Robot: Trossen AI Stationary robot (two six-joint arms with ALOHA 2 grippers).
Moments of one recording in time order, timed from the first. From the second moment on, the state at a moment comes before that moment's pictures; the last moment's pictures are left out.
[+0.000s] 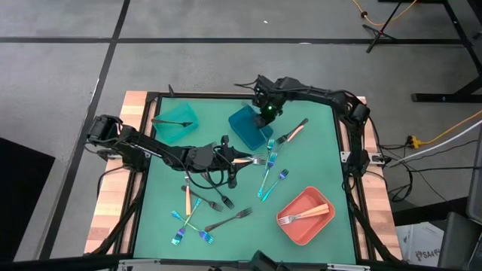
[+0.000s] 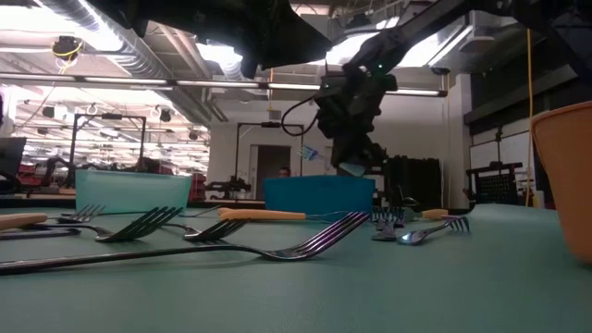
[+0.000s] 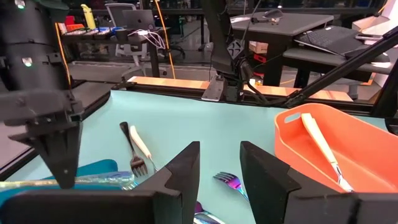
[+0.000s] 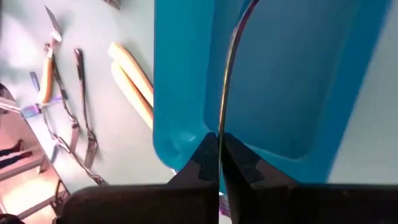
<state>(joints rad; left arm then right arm) -0.17 1.57 0.81 0.58 -0.41 -0.08 -0.55 2.01 1.61 -0.93 -0.56 0.27</state>
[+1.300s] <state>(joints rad) -0.17 1.57 0.81 0.56 -0.41 -0.08 -0.51 2.03 1.61 -0.91 -0.46 0.26</state>
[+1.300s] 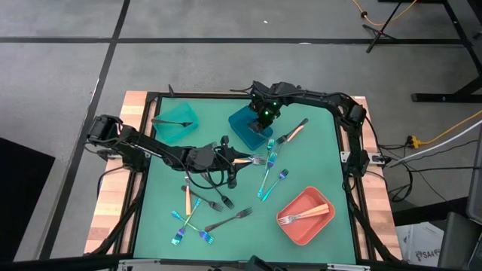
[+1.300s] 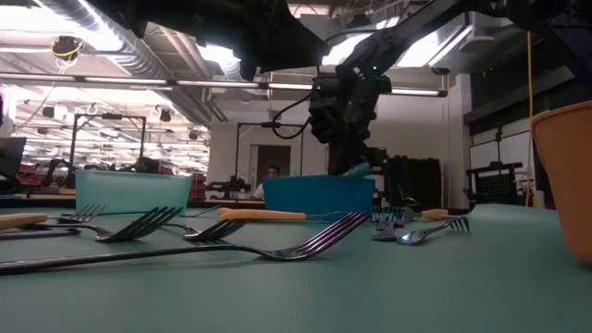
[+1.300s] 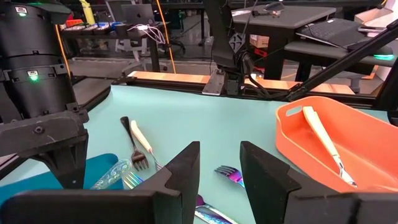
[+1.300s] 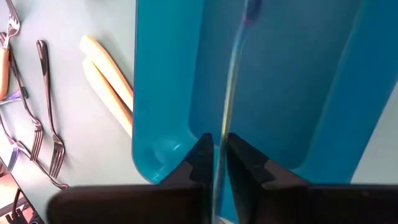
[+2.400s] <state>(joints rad) -0.17 1.57 0.81 0.56 -0.41 -0.08 -0.51 1.92 1.61 -1.05 -0.46 0.15</state>
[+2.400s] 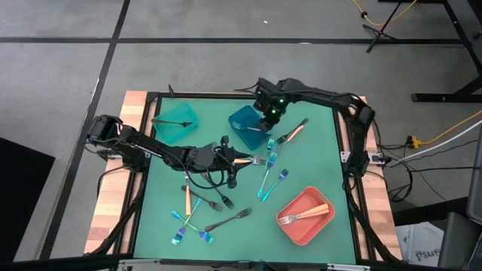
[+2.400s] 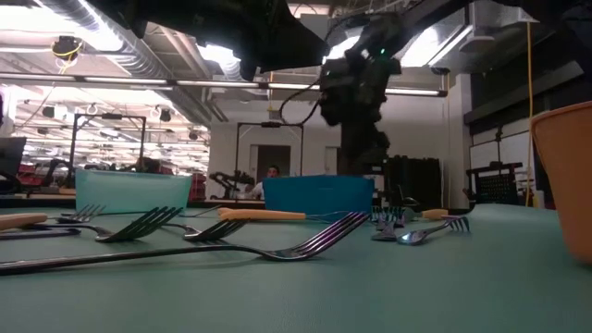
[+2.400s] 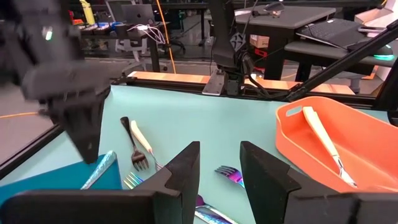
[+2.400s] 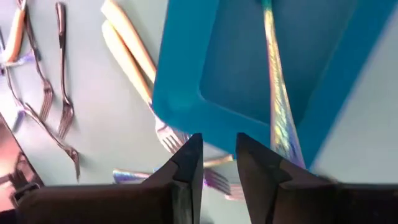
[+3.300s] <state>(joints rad) -0.09 1.52 0.81 0.48 -0.51 -0.08 -0.24 1.19 1.59 -1.17 0.03 0.02</state>
